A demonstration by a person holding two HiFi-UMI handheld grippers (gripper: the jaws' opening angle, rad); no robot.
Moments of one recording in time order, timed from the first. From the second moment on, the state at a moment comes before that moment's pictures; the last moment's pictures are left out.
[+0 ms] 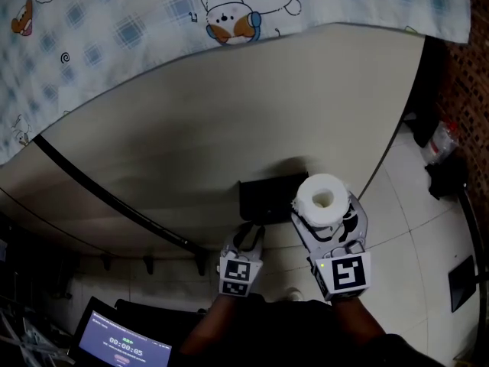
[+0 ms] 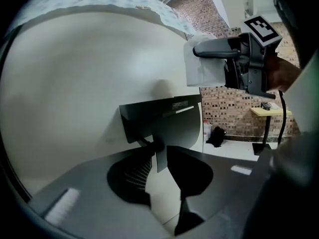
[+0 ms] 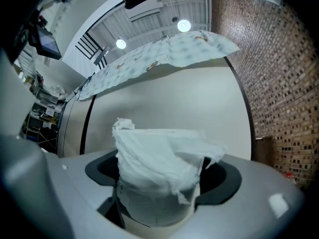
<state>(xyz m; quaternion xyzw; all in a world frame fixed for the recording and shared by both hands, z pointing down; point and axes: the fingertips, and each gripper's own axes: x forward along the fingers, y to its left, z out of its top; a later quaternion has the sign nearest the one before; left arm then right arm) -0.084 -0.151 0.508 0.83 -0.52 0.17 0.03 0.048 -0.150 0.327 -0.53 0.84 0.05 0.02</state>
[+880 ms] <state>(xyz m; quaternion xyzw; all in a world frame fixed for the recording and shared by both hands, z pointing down) -0.071 -0.121 0.491 0.85 -0.48 0.18 0.10 0.070 -0.162 0.335 -0.53 0.84 0.03 0.02</state>
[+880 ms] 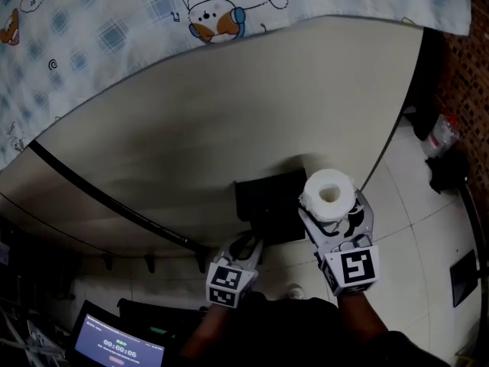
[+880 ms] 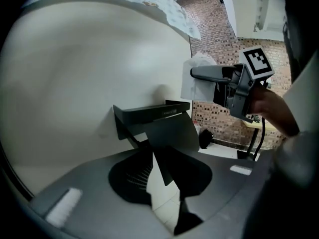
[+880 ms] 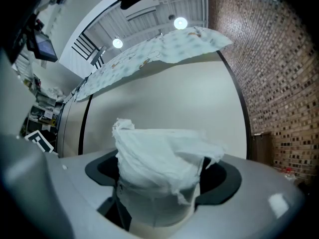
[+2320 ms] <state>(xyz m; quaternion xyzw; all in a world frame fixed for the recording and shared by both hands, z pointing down) -0.067 -0.112 0.475 0.87 -0.44 0.12 0.20 0.098 -0.225 0.478 -0.33 0.76 -0.40 0.39</state>
